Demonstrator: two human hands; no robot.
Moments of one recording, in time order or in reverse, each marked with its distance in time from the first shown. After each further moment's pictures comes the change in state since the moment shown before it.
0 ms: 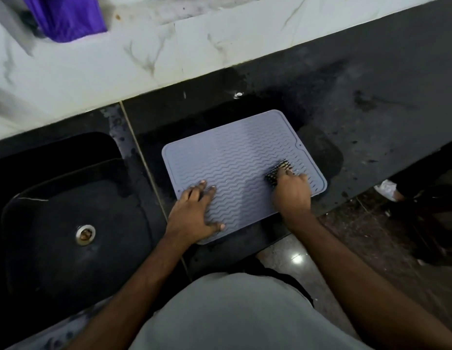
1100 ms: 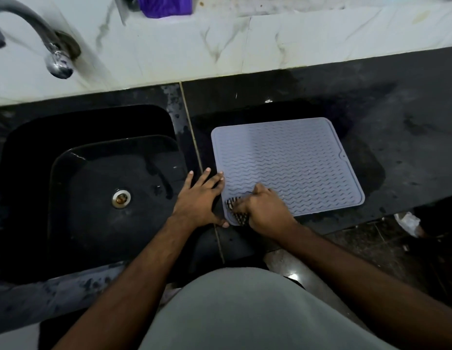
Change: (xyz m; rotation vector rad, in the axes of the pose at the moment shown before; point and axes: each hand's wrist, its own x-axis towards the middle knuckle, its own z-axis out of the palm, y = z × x) left_hand -0.041 -0.074 -0.001 0.172 0.018 0.022; right_hand -0.081 -0.123 -0.023 0.008 -0.288 -0.848
